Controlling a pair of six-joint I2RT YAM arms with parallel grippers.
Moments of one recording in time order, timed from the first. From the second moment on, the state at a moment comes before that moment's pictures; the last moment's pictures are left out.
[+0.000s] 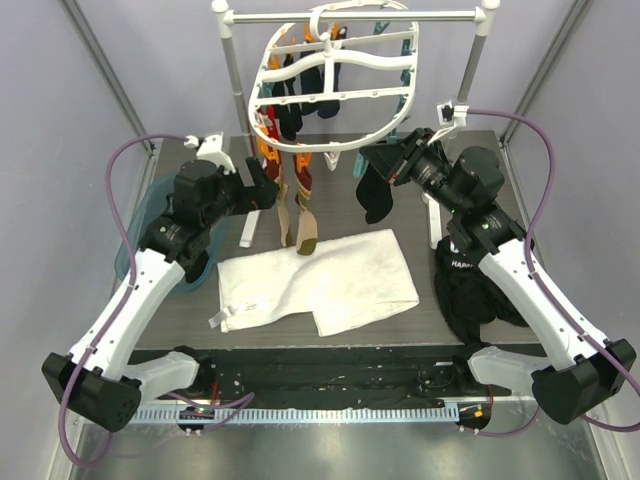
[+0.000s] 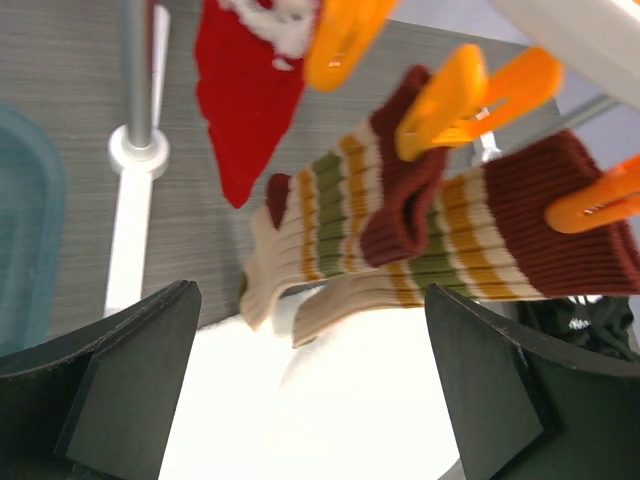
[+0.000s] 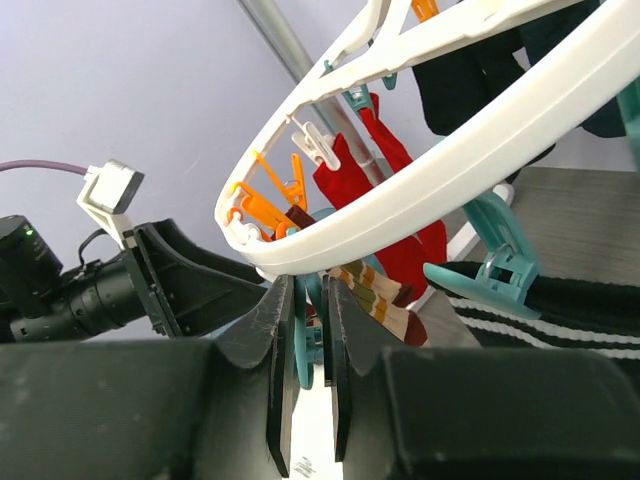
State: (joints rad) left arm -0.39 1.13 1.20 -0.42 -0.05 -0.44; right arm 0.44 1.16 1.21 0.09 -0.26 0.60
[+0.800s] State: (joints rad) left arm -0.41 1.30 1.32 -0.33 0.00 -0.39; right arm 0.44 1.10 1.15 0.12 -0.32 0.63
